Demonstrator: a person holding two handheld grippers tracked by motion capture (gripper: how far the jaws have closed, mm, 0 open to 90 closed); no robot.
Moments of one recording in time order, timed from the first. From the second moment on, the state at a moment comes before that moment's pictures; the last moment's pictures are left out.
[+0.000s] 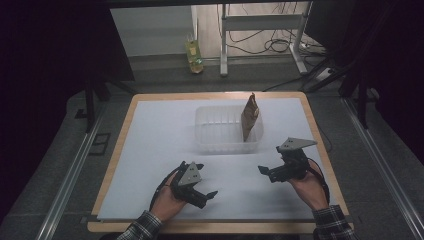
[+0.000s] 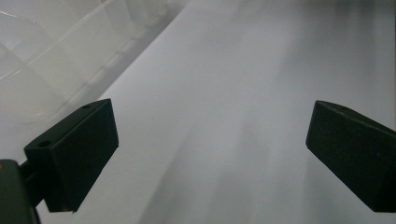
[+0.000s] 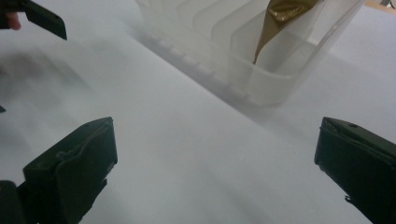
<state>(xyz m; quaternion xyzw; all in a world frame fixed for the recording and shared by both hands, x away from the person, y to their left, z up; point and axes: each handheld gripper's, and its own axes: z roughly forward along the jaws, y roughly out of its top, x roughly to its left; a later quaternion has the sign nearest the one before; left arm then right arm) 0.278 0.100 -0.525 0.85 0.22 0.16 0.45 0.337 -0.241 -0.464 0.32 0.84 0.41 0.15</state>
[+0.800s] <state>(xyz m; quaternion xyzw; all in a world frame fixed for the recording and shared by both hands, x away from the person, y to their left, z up) 0.279 0.100 -0.526 0.85 0.22 0.16 0.44 0.312 -0.265 -0.484 0.32 0.85 0.39 0.16</state>
